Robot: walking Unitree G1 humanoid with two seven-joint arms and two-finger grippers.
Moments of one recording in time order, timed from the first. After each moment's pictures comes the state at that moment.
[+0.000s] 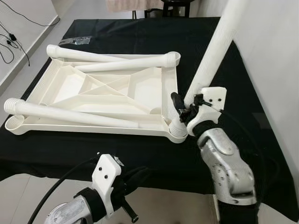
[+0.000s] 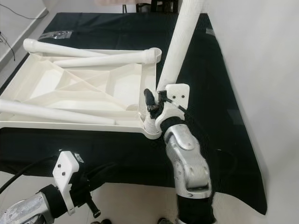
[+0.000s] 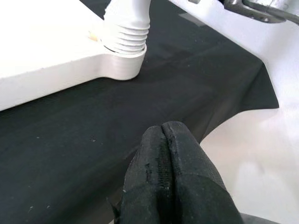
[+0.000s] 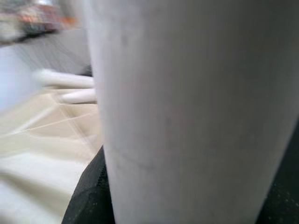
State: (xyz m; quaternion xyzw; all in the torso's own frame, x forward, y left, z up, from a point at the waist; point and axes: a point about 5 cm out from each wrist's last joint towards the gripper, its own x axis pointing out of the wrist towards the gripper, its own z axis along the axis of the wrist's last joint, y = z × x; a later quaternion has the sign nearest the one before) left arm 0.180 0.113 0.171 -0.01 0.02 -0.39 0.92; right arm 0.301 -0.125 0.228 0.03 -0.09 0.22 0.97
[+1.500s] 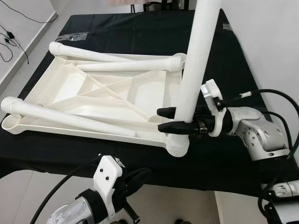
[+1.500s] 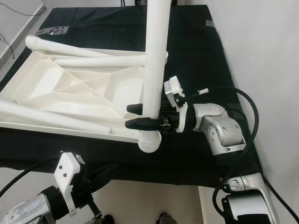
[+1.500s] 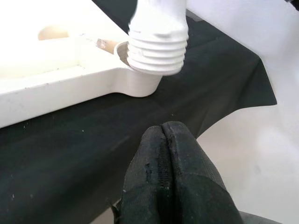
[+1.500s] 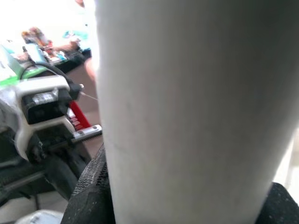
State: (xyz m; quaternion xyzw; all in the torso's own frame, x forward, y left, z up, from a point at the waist) left arm 0.177 0.110 0.169 -0.02 0.02 -0.40 0.92; right arm 0.315 -0.148 0.253 -0.01 -0.01 0.68 0.73
